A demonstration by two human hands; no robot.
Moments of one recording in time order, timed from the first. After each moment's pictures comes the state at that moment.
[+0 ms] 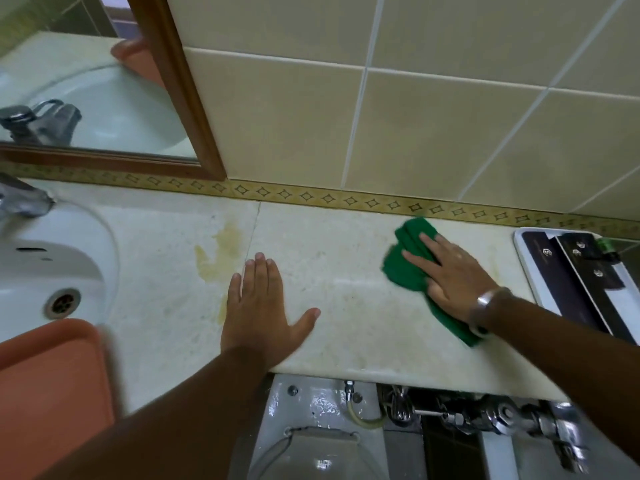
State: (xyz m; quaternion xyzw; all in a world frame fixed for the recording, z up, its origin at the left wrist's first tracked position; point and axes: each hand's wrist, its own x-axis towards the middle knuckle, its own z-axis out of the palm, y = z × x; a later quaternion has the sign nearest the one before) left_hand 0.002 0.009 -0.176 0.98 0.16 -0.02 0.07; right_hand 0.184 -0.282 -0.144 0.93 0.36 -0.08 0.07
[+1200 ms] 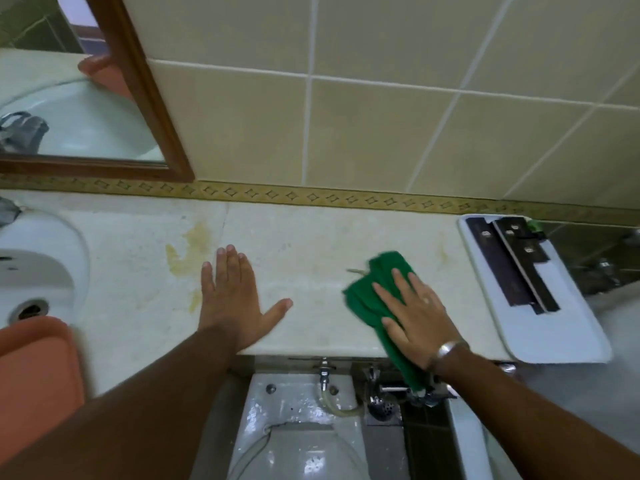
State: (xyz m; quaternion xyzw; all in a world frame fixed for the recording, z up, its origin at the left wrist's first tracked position) left_hand -0.007 0.055 -0.189 0.98 0.17 -0.08 0.00; right_hand 0.095 -0.253 -0.199 0.94 0.32 -0.12 0.03
